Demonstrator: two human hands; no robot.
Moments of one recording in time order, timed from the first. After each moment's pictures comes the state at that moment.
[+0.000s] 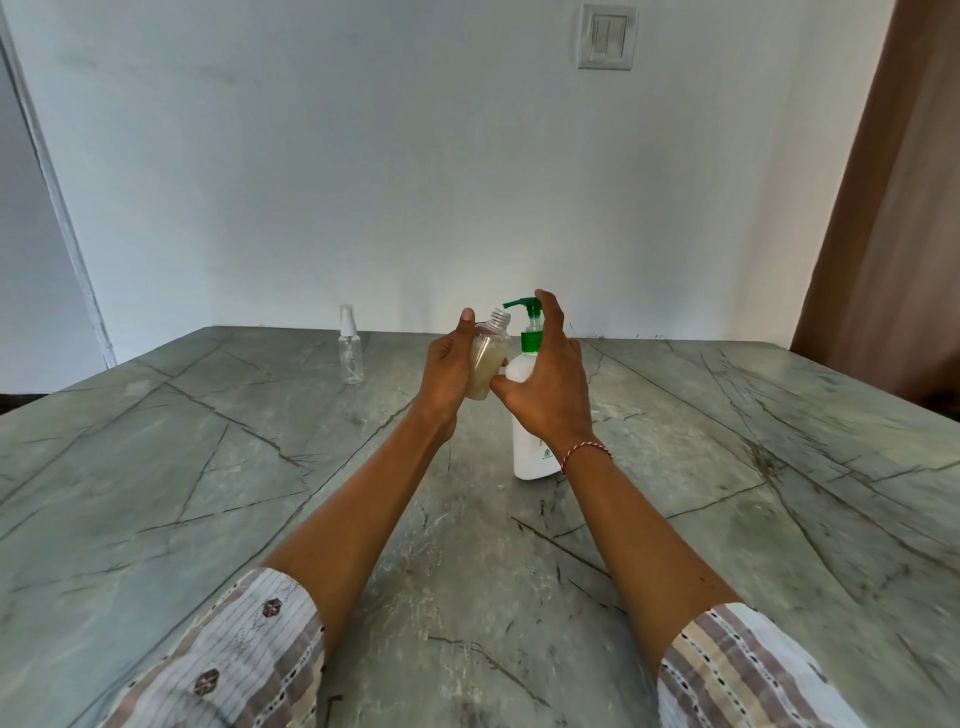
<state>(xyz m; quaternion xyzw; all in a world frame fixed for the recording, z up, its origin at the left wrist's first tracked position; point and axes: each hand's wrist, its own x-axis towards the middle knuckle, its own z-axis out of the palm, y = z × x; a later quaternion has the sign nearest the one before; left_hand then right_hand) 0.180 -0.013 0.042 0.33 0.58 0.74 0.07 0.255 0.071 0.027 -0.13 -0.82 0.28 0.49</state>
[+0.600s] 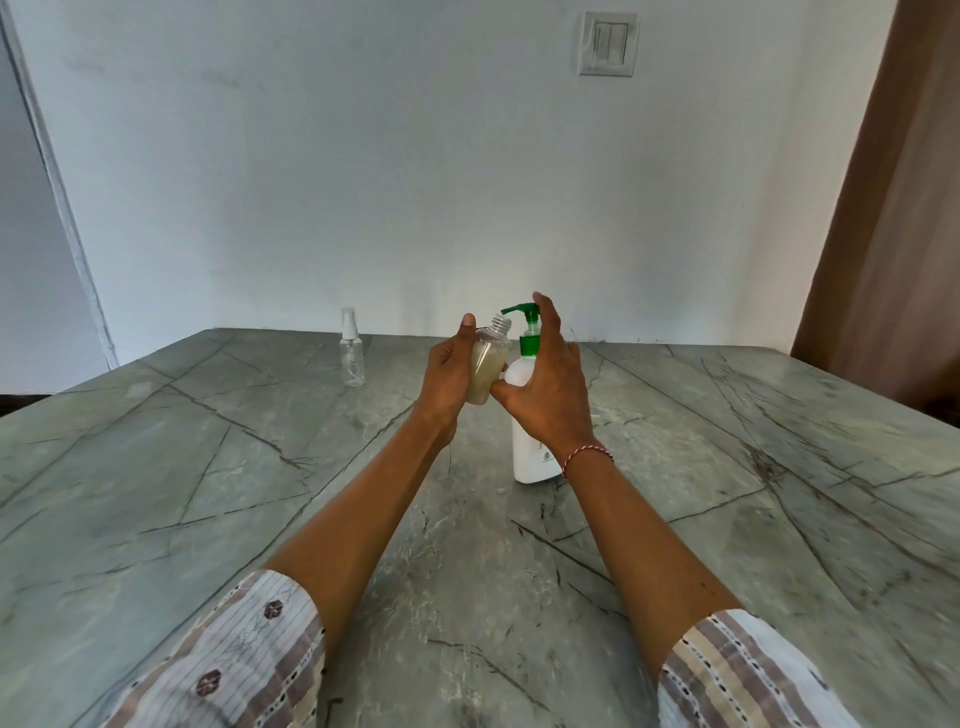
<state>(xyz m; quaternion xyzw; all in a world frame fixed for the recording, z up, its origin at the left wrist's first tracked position) 0.177 -0.011 0.040 0.33 0.58 0.74 0.06 0.253 0.071 0.027 -0.12 -0.83 0.27 0.47</state>
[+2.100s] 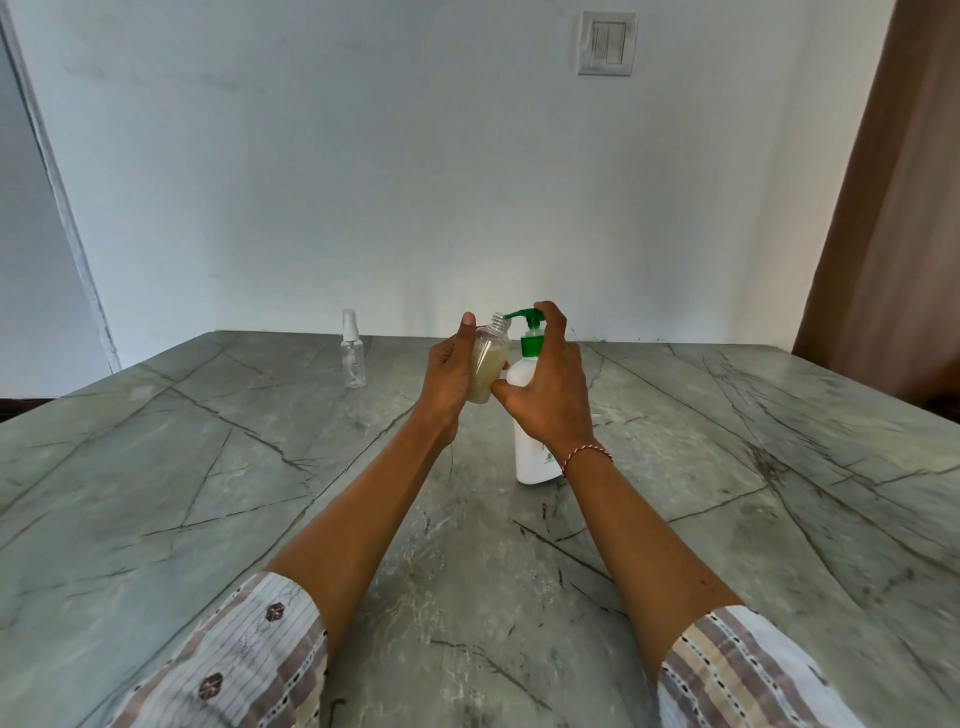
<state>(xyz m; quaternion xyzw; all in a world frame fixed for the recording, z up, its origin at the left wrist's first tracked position) 0.177 -0.013 0.041 0.34 0.58 0.74 0.07 0.258 0.065 0.030 -0.13 -0.82 0.27 0.48</state>
